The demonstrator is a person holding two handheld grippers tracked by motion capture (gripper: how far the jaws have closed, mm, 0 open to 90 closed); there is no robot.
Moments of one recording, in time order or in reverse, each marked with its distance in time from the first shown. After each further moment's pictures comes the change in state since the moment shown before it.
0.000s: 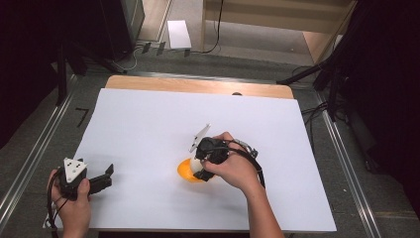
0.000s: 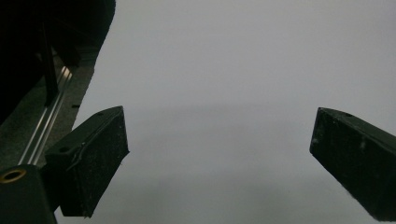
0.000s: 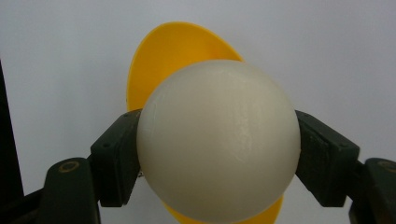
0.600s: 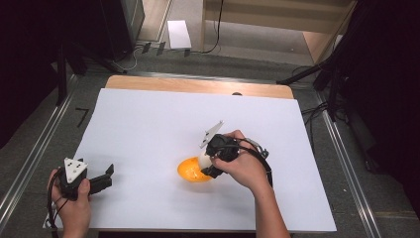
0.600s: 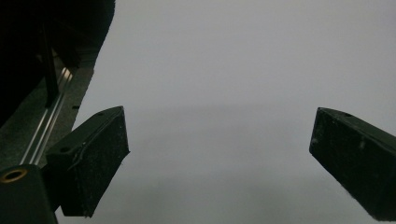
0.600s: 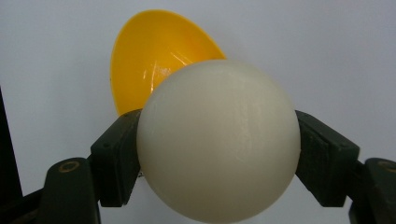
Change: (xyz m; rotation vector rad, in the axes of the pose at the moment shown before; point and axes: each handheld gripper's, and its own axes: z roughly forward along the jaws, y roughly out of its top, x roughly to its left) left arm -0.001 0.000 0.000 -0.002 0.001 0.005; right arm -0.009 -0.017 -0.018 -0.039 -0.030 0.049
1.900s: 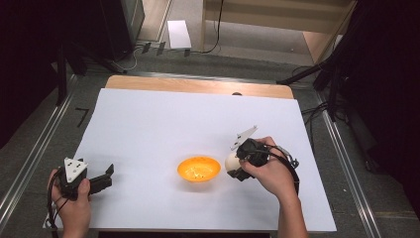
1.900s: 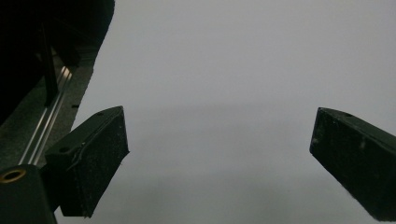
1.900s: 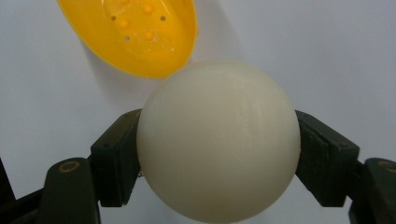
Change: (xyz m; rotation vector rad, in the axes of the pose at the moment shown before) left arm 0.000 0.000 0.000 0.004 -0.003 -0.001; right arm -0.017 -0.069 -0.026 0.004 -0.066 0.129
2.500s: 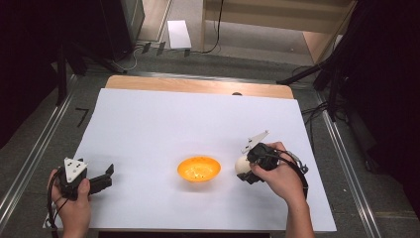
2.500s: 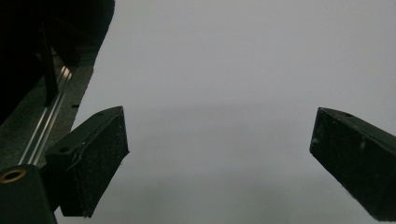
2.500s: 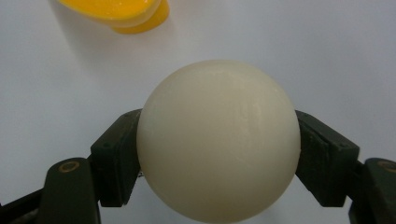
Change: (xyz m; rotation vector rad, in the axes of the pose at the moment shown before) left arm 0.000 0.000 0.000 0.002 0.000 -0.001; right arm -0.011 -0.032 0.002 0.017 -0.014 0.057
